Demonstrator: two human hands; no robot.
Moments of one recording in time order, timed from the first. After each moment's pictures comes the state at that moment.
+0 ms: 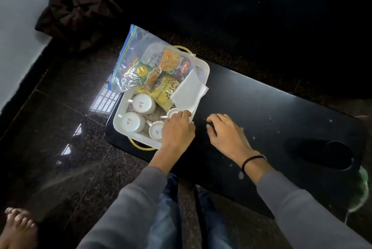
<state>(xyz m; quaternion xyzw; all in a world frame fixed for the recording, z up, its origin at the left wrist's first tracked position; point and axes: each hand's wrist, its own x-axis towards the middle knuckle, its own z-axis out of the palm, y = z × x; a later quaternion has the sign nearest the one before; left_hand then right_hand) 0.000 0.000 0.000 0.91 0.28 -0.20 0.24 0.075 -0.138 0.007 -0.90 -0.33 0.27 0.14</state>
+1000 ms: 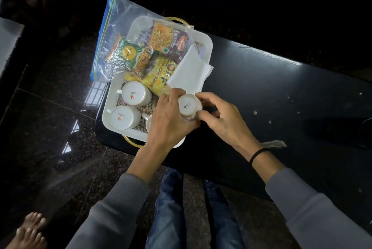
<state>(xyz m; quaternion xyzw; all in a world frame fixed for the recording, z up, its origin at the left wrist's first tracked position) -0.014 0.034 -0.030 0.89 0.25 -0.05 0.37 0.067 -0.115 -0.033 -0.79 -0.14 0.39 0.45</state>
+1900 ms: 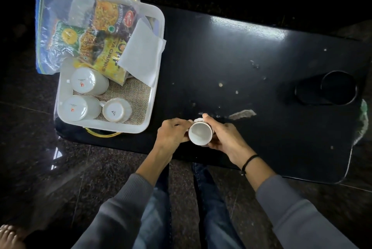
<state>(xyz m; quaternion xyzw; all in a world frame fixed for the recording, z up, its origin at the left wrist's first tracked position) -0.042 -0.084 -0.091 0.57 0.50 -0.27 0.59 0.012 -0.236 -0.077 -0.64 0.36 0.48 0.49</state>
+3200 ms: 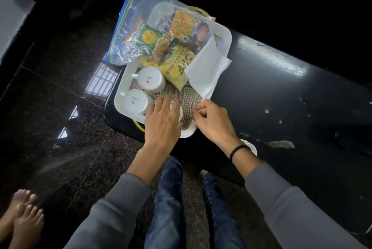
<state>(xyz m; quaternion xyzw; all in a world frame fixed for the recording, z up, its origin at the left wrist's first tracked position) -0.074 0.052 -0.045 0.95 0.22 -0.16 0.13 0.020 -0.067 -0.053 -0.86 -0.10 0.42 0.28</state>
